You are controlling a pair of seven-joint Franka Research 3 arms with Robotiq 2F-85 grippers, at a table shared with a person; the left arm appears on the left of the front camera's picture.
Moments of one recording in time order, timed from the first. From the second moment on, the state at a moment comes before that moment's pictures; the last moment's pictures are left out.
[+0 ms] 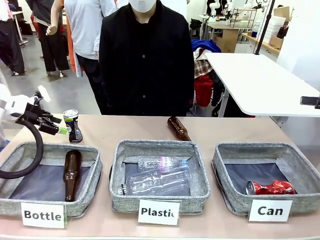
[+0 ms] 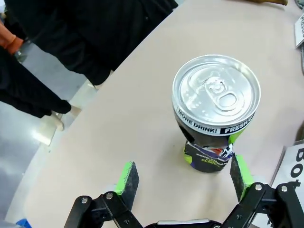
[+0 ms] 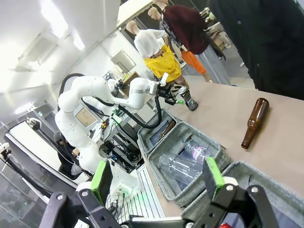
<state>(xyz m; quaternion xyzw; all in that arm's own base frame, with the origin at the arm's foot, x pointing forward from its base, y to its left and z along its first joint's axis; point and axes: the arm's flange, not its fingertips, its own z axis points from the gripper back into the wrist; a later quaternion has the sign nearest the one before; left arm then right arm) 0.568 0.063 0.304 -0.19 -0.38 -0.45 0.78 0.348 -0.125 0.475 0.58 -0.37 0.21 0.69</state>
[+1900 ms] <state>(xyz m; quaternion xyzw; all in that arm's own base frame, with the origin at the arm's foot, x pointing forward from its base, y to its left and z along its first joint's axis) 0.573 0.031 0.285 -0.29 -0.44 -0.46 0.72 0.348 -0.125 0.475 0.58 -0.37 0.21 0.69</state>
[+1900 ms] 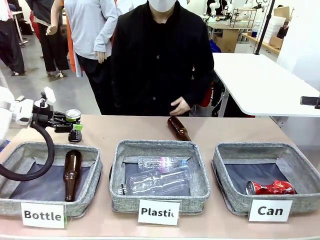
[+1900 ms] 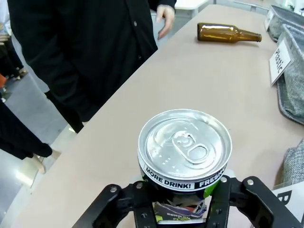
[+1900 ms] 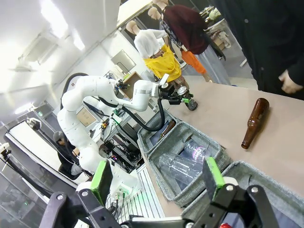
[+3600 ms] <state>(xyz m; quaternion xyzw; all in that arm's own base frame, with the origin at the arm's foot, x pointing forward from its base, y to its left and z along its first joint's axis) 0.320 0.058 0.421 -0.40 -0.37 -0.65 0.53 0.348 -0.125 0.476 0.58 -0.37 0.21 0.69</state>
